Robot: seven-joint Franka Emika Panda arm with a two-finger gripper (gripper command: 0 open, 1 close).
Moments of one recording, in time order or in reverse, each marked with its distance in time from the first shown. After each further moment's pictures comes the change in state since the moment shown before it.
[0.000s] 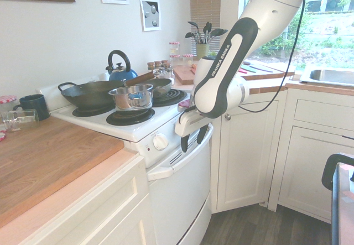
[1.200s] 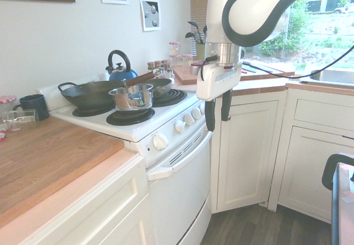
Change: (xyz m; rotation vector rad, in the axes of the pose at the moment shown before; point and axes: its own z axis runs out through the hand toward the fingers) arm -0.104 0.005 -0.200 -0.146 -0.181 -0.124
